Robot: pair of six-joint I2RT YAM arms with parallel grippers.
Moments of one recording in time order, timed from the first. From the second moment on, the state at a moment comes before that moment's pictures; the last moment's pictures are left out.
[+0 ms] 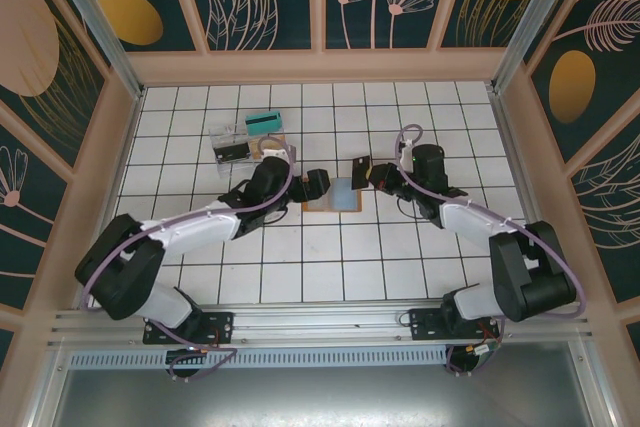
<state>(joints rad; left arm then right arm) -0.72 1.47 0.77 0.17 -0.02 -0.76 0.32 1.38 0.62 0.22 -0.49 0.70</state>
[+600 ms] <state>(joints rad) -0.68 1.47 0.64 0.55 0.24 -0.93 0.34 1.36 0.37 0.81 -0.73 0.84</state>
